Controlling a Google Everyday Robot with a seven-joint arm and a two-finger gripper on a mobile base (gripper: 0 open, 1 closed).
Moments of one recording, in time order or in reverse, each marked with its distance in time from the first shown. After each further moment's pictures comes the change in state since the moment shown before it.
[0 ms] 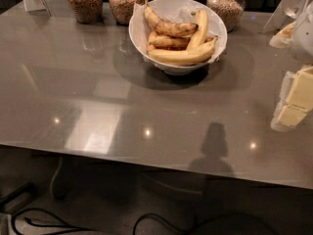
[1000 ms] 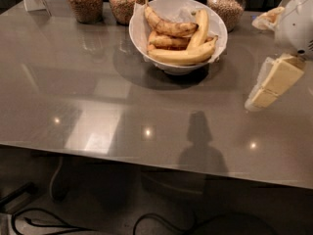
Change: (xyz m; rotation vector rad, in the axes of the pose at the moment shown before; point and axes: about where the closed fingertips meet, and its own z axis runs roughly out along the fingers) arm -0.038 -0.035 0.007 0.128 -0.218 -0.050
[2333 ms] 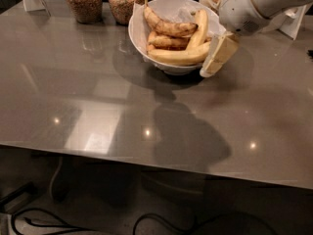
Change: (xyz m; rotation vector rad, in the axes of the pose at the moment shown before) arm -0.079 -0.083 0.081 0.033 -0.240 -0.225
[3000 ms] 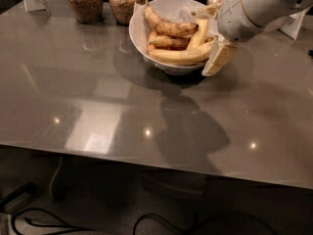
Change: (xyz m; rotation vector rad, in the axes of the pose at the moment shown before) arm 0.030 -0.010 0.025 0.013 0.078 -0.123
